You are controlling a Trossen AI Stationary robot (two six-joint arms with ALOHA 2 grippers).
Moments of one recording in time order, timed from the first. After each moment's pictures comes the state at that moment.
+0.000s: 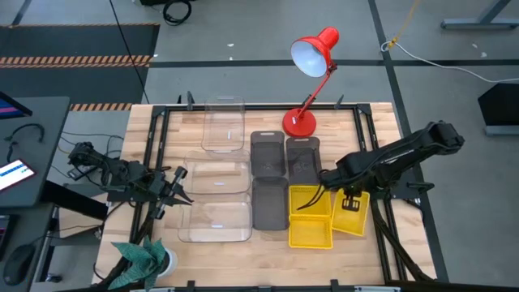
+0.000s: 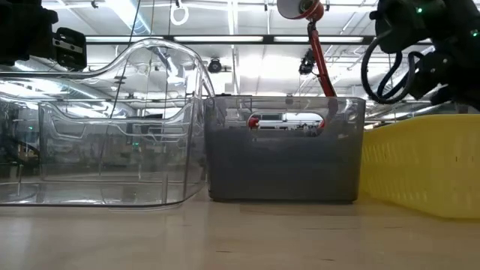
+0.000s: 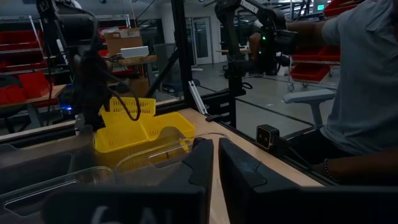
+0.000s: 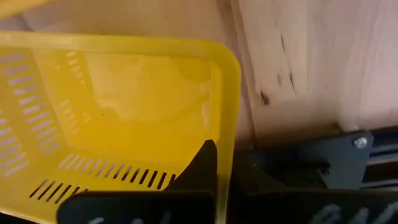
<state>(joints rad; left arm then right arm) -0.41 0.01 0.01 0.08 0.02 0.09 0.20 1.28 0.78 -1.29 -0.20 0.50</state>
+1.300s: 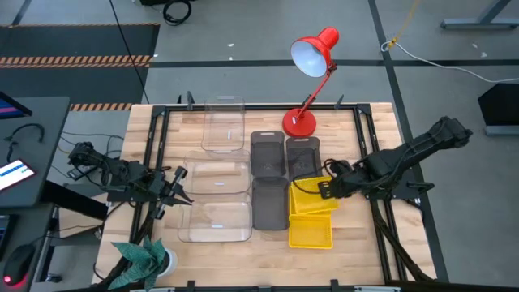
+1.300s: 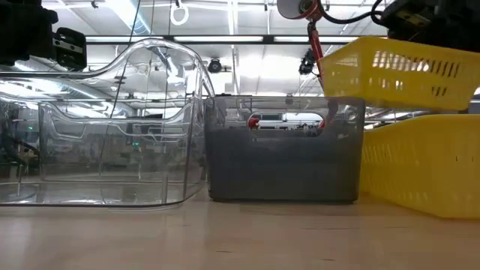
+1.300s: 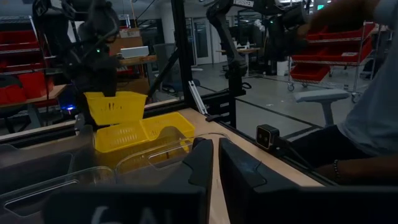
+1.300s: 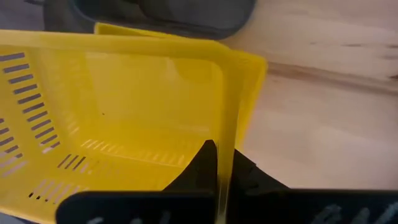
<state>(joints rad) -0.41 0.01 0.01 0.08 0.02 0.09 0.41 1.12 0.85 -0.97 0.11 1.80</state>
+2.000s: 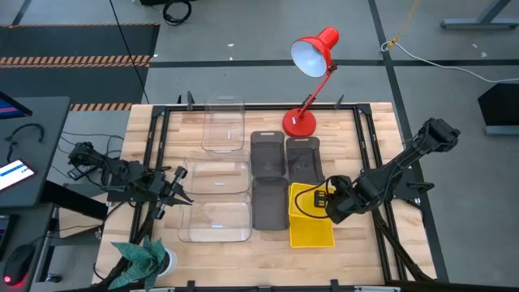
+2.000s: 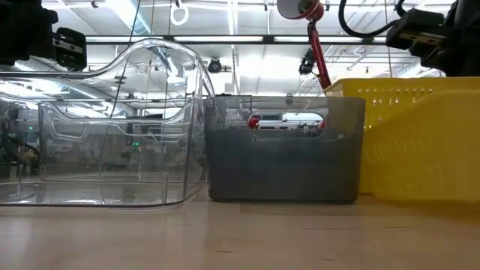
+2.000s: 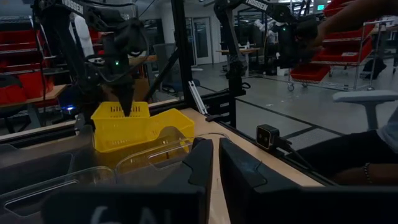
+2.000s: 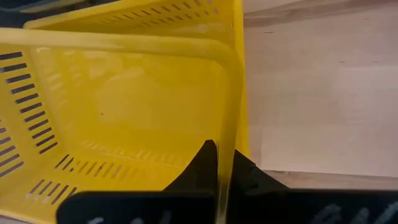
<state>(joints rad) -0.41 0.01 0.01 0.08 0.02 0.09 0.57 1.30 0.85 -0.90 0.19 2.26</state>
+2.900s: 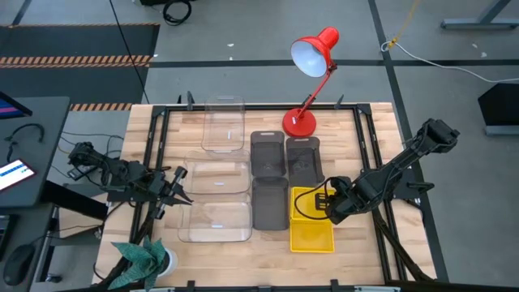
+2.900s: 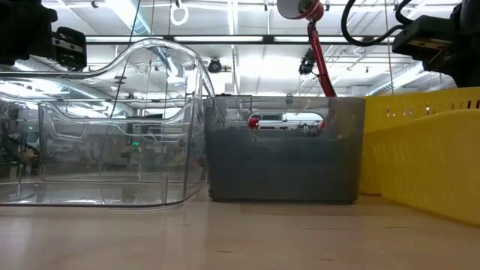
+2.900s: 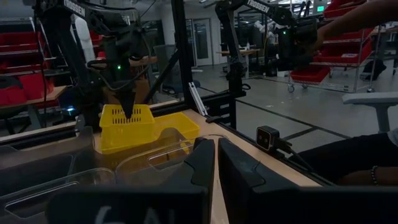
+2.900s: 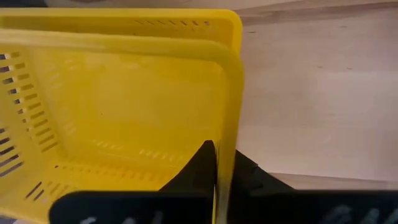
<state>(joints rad) -0.41 0.01 0.01 0.08 0.02 0.09 0.57 1.32 0.85 -0.94 0.14 2.20</state>
